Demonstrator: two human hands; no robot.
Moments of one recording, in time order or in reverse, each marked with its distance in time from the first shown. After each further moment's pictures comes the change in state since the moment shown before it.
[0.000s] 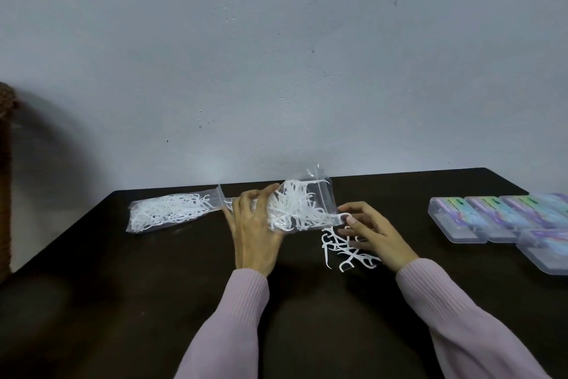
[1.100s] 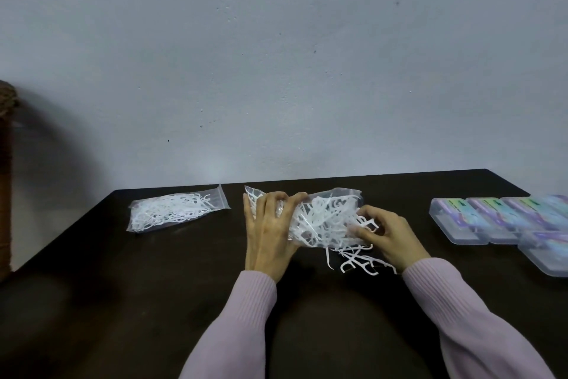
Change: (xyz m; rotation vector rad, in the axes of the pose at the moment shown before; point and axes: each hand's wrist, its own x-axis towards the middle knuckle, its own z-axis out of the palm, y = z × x) left_hand -0.006 0.007 0.005 0.152 0.019 0.342; right_hand -0.001 -0.004 -0.012 -0.369 0.071 -0.064
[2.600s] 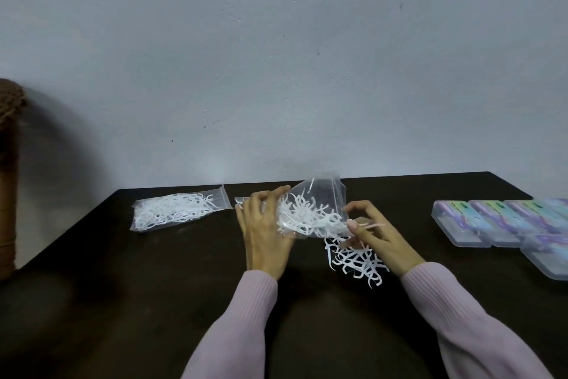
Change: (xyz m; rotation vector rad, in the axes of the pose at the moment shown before) left_hand 0.001 0.004 -0.004 -0.309 0.095 -0.328; right_hand -0.004 -0.004 0.012 0.300 -0.139 -0.023
